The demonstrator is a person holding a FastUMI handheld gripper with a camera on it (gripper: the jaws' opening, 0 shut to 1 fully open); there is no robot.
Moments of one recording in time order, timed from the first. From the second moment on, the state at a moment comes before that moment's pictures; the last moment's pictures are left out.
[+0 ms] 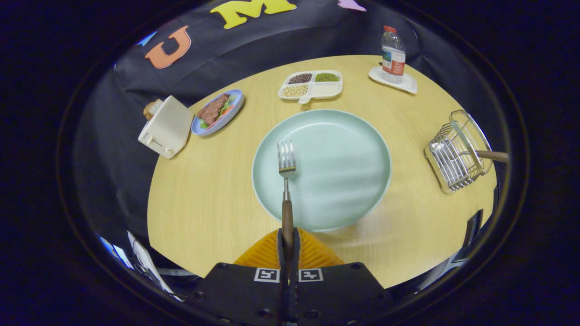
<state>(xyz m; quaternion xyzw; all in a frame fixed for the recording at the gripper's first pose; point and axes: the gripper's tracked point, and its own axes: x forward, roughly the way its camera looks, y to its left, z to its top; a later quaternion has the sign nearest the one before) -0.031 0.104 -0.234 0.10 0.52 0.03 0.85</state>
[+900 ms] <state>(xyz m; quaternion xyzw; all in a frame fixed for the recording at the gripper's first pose) -0.073 -0.123 -0.084 0.11 0.51 0.01 0.85</state>
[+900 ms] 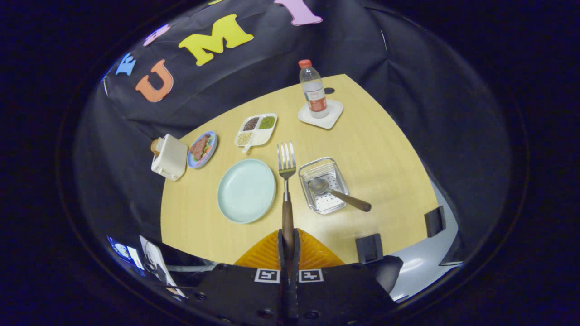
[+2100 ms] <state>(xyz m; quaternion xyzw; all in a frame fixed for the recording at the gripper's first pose) -0.073 -0.141 -0.115 0.16 0.57 -0.01 0.80</state>
